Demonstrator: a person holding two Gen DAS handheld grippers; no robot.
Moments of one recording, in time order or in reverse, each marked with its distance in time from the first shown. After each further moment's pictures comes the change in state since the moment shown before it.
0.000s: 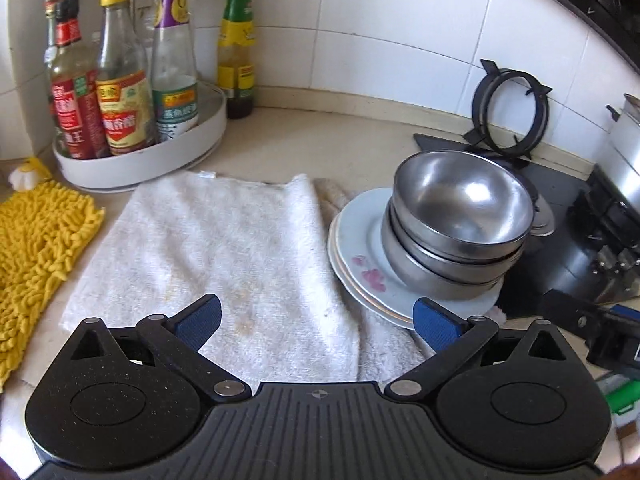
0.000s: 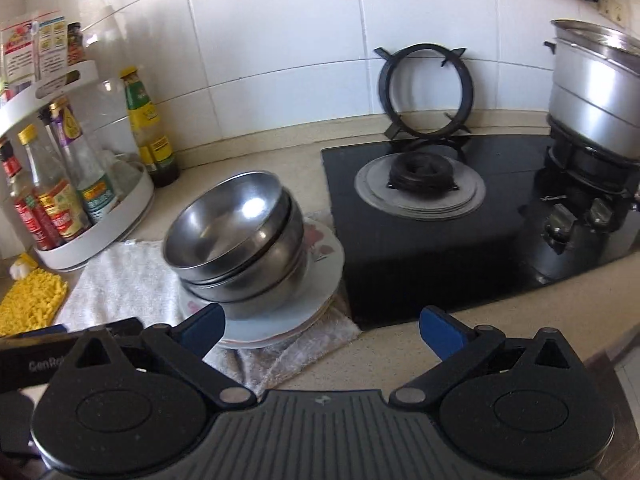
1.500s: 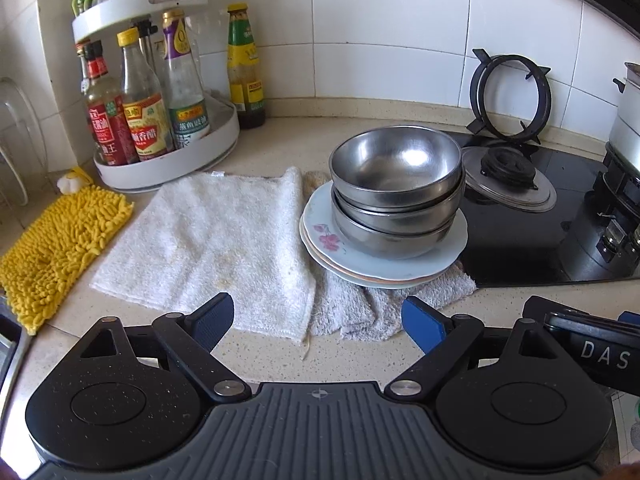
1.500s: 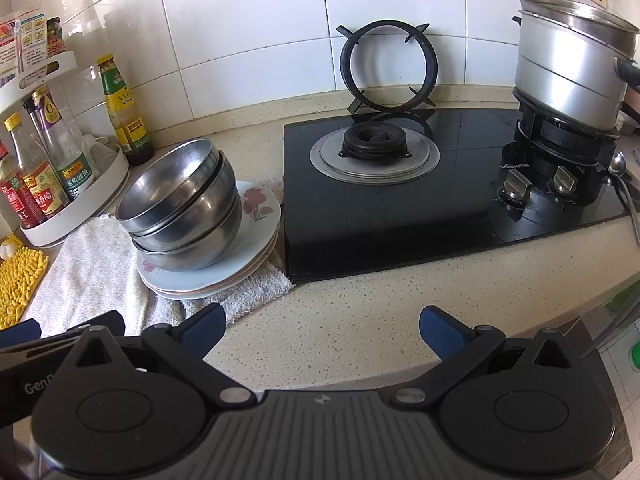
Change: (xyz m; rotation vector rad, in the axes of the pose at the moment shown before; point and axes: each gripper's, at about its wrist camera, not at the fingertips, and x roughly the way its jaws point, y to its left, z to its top) left arm -0.047 -0.079 -0.039 0.040 -0.034 0.161; right arm -0.020 -0.056 -0.017 -0.002 0.064 0.000
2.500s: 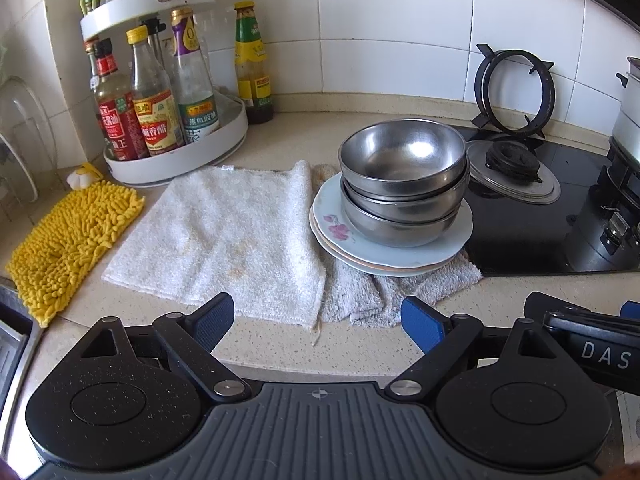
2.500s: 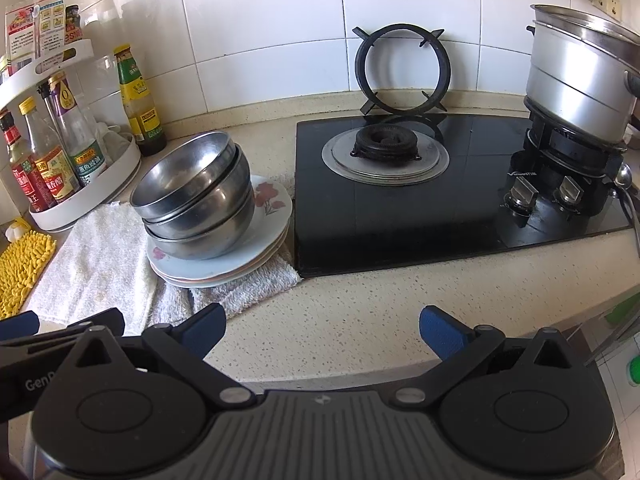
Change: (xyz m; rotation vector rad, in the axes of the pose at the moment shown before) left arm -0.006 0.007 -0.006 0.009 0.016 0.015; right arm -0.005 0.002 -0.003 -0.049 0.005 0.020
